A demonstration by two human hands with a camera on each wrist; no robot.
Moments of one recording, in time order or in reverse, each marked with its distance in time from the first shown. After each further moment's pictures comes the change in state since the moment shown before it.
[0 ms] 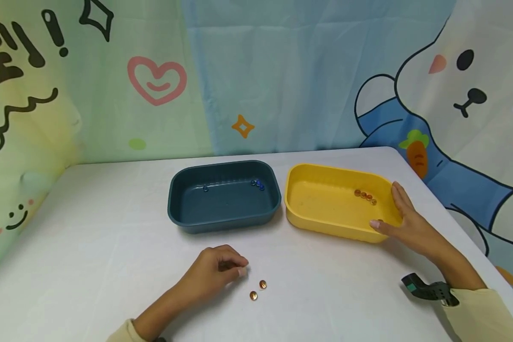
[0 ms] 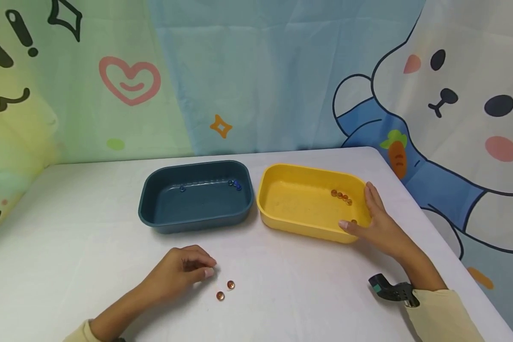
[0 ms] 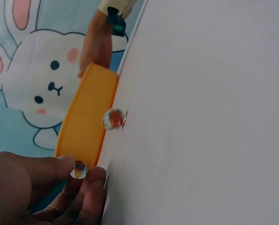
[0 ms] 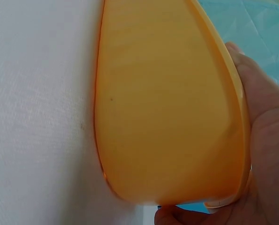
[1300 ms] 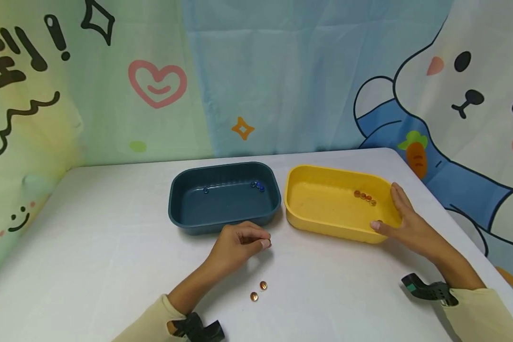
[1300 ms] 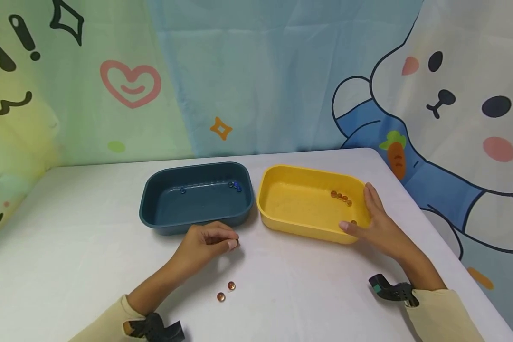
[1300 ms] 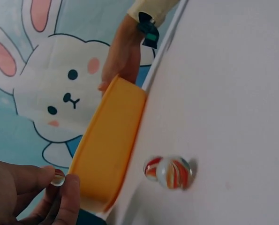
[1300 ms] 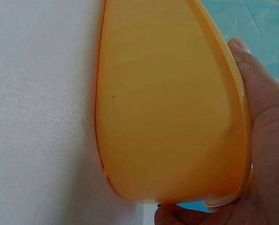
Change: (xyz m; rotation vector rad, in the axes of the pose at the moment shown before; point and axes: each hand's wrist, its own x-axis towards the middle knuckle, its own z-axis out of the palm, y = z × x) left_hand 0.050 0.024 0.016 -0.222 0.093 0.019; right_hand -0.002 -0.001 -0.001 -0.015 0.006 -0.009
